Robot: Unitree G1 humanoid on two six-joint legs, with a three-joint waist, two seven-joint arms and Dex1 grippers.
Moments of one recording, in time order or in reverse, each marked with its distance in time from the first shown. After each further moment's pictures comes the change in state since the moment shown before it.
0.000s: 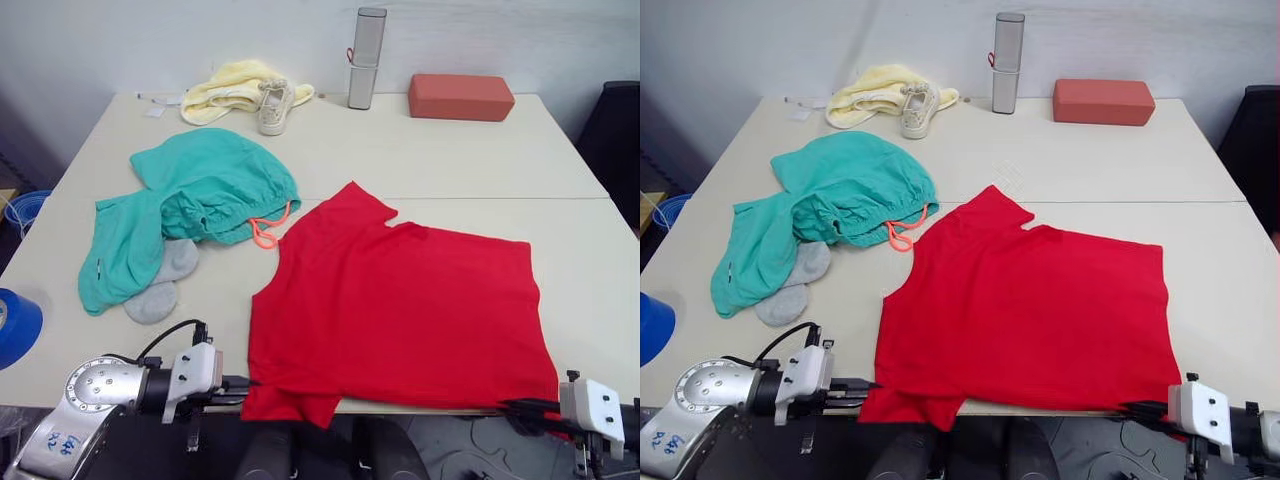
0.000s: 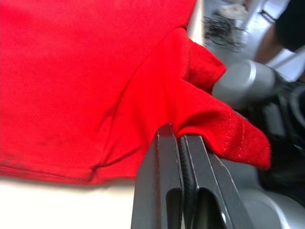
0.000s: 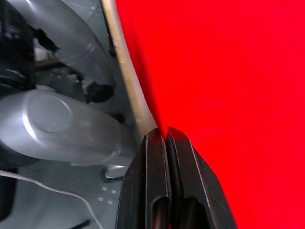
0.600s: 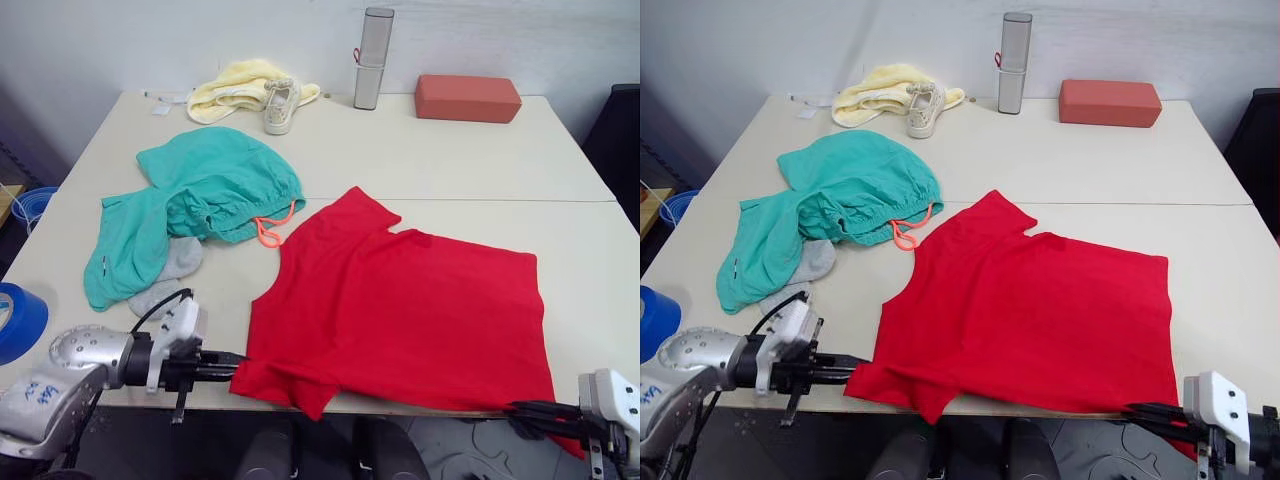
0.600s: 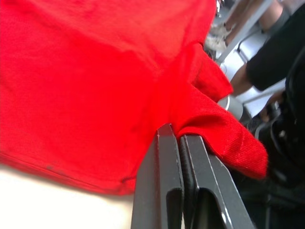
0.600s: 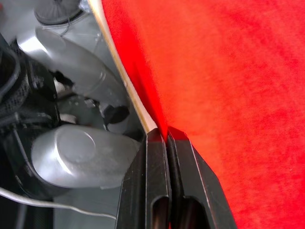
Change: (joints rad) left arm -0.228 0.105 0.054 0.023 -0.299 0.451 -0.008; right arm 0.073 -0.029 -0.118 -0.187 0.161 0.338 -0.011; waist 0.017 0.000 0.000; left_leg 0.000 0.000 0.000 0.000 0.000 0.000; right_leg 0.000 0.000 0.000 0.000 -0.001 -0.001
